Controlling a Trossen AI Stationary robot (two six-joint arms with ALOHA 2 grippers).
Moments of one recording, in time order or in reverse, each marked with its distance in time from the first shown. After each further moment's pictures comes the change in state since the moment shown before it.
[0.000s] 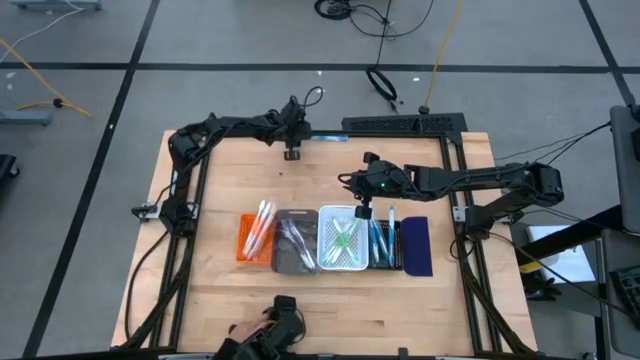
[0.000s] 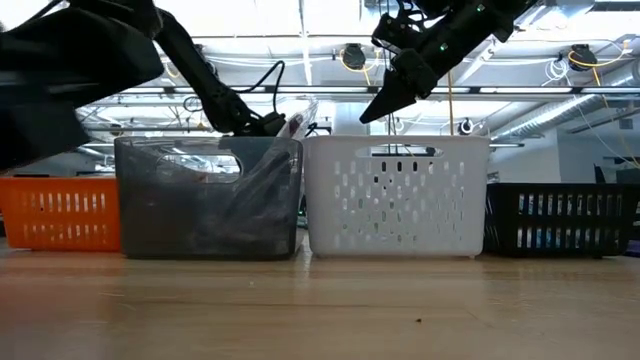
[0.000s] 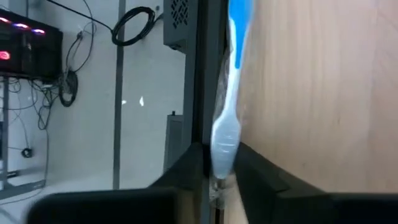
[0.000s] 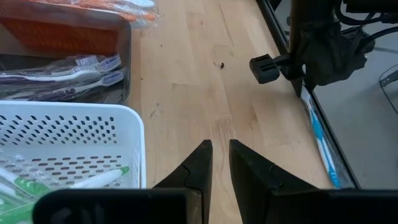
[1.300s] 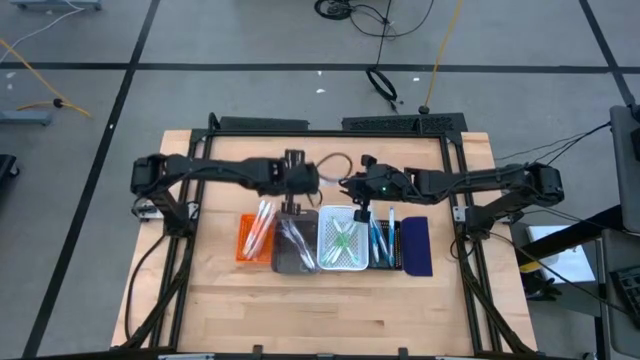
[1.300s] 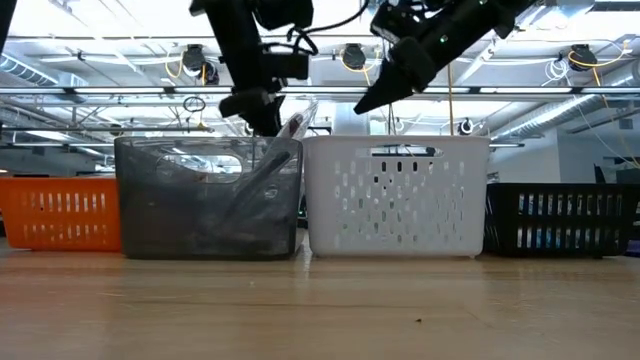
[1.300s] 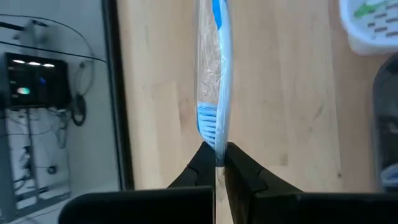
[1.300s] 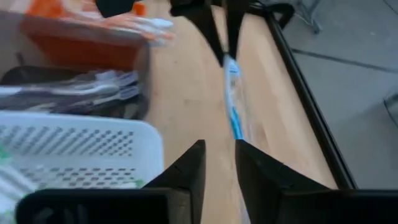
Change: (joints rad) left arm -0.604 -0.391 -0.001 -0.537 -0.327 -0.414; right arm 0.042 0.000 0.000 0.045 -0.003 -0.018
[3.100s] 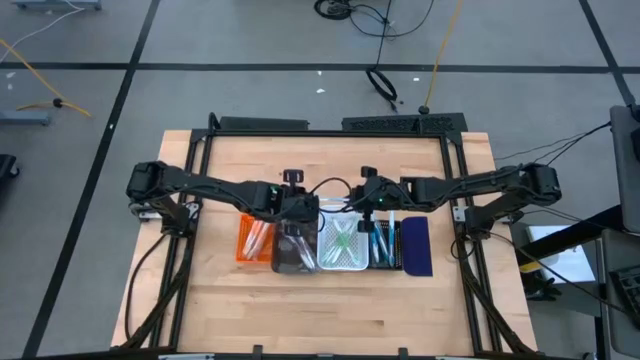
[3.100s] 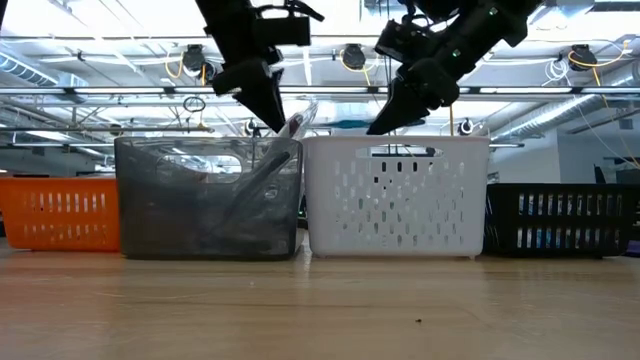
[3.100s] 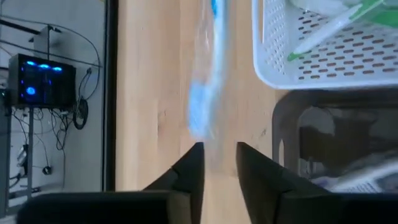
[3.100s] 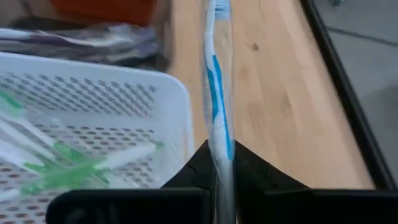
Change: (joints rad) left arm -0.209 -0.016 0.000 -0.025 -0.100 -0.235; right arm 0.037 0.023 -0.046 -0.054 0.021 0.031
